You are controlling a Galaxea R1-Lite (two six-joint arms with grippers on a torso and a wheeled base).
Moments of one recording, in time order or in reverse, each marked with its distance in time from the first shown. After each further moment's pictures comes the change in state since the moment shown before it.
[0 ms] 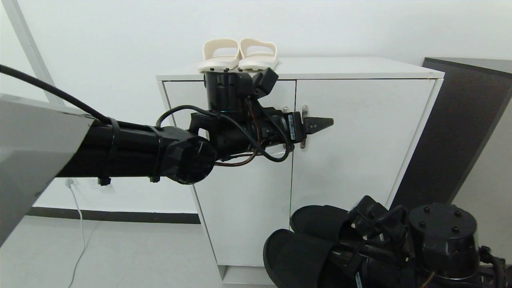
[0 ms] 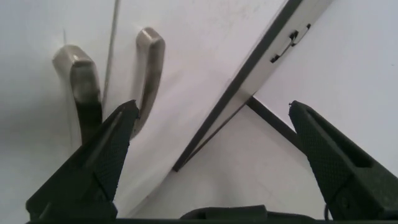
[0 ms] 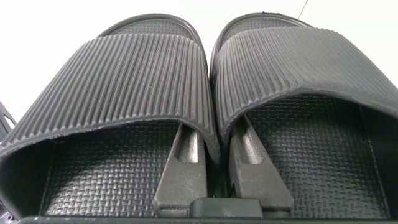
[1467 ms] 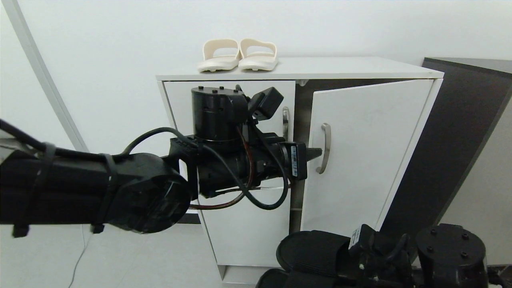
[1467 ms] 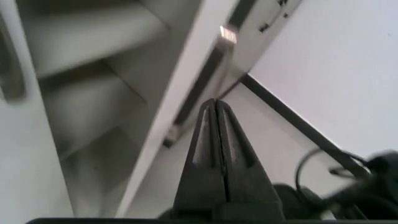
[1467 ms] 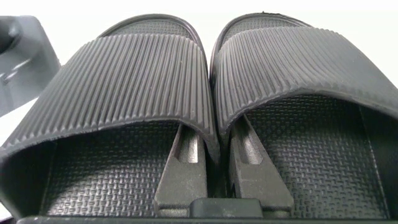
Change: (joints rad) left arm -0.102 -0.190 0.324 -0.063 0.039 0.016; right arm 0.038 0.005 0.112 -0.083 0.199 -0.052
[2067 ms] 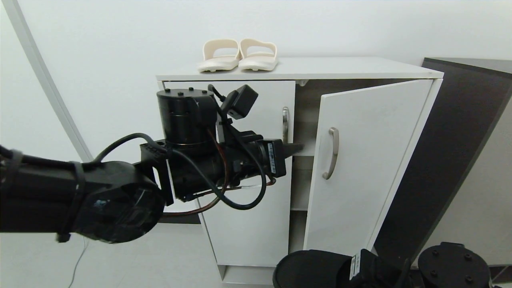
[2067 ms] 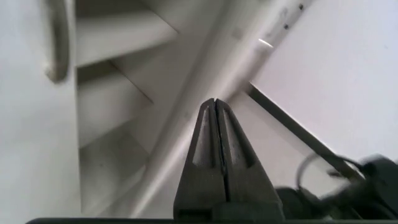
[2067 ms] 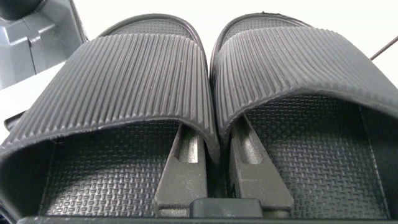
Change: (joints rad) left arm 0.065 -0.035 0.091 -0.109 0.002 -0.013; right arm 0.054 0.000 0.057 -0.010 0.023 -0.033
